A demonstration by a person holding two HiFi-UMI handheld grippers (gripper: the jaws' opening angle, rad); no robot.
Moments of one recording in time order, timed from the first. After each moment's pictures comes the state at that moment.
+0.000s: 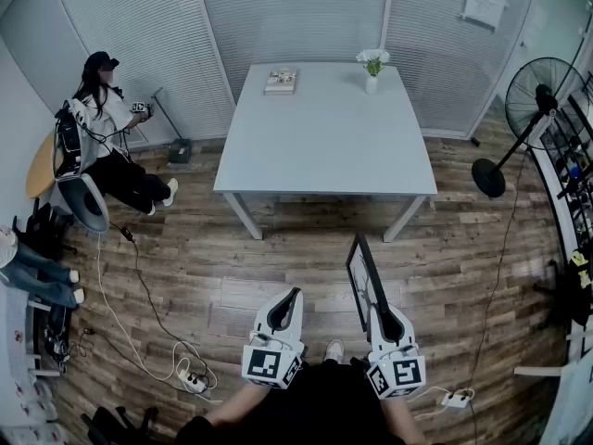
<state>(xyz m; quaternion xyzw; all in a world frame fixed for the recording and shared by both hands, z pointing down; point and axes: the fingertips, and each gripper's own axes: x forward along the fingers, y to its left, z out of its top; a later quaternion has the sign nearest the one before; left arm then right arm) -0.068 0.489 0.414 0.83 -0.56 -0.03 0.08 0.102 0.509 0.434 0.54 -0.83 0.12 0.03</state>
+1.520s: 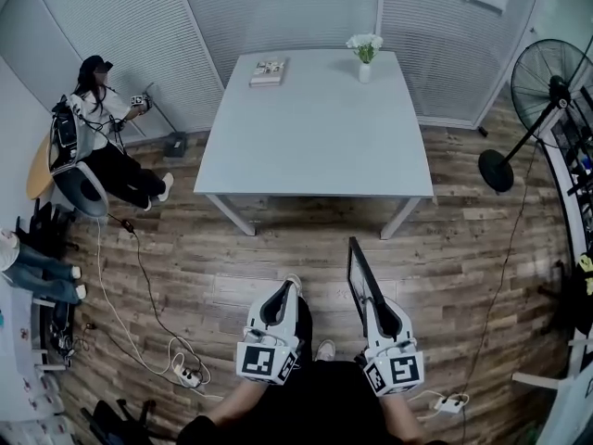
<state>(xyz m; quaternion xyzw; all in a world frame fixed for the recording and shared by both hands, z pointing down) 0.002 0.398 0.433 0.81 -0.58 -0.01 0.08 0.173 0.416 0.455 0.52 -0.84 0.13 0.02</state>
